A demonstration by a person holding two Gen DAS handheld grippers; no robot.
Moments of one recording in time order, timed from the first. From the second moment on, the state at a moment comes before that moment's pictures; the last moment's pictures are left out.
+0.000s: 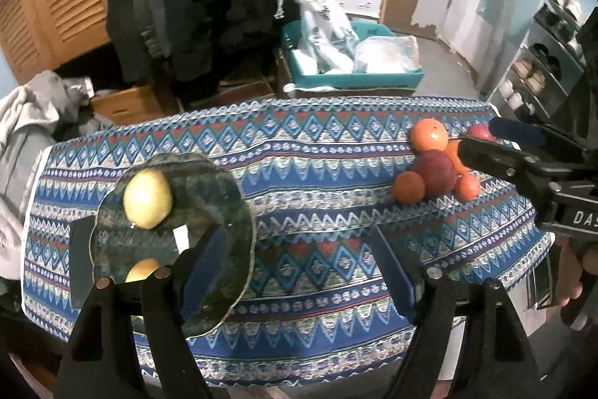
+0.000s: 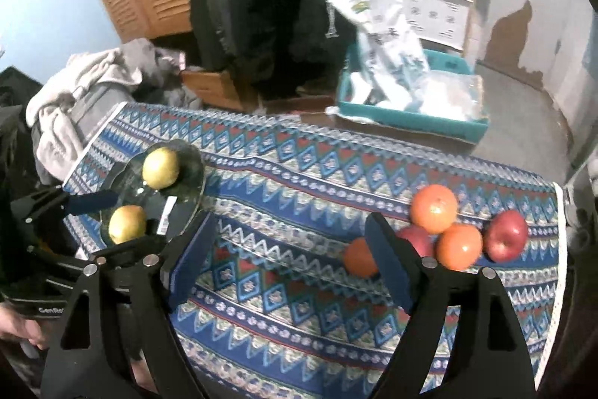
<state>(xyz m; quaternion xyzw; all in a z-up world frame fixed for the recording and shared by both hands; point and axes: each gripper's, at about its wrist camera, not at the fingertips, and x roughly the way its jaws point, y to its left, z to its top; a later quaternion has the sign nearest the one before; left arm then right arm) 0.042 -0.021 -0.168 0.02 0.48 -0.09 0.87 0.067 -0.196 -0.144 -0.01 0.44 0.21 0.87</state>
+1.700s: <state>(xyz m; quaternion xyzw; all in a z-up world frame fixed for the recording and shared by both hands) 0.174 -0.149 -0.211 0.11 0.54 -0.19 0.81 0.178 -0.419 -0.223 0.02 0.55 0.09 0.83</state>
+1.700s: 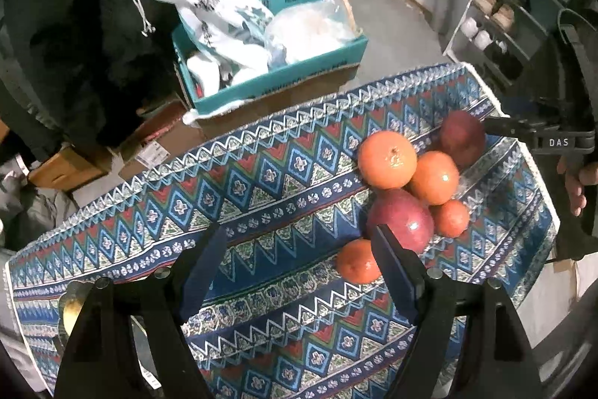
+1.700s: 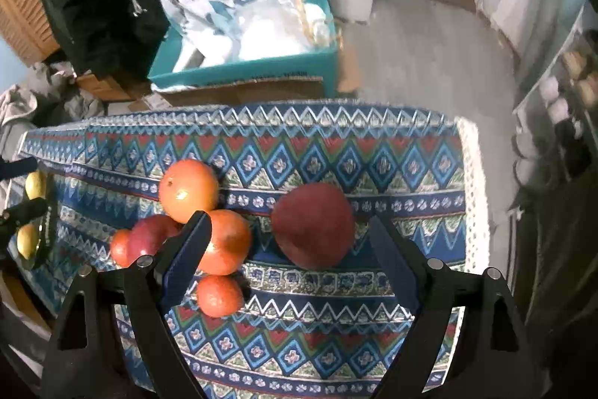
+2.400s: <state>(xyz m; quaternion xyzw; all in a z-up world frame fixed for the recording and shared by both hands) 0.205 -0.159 -0.262 0.07 0.58 -0.20 0.79 0.200 -0.418 -0.295 0.00 0.61 0.09 0.79</state>
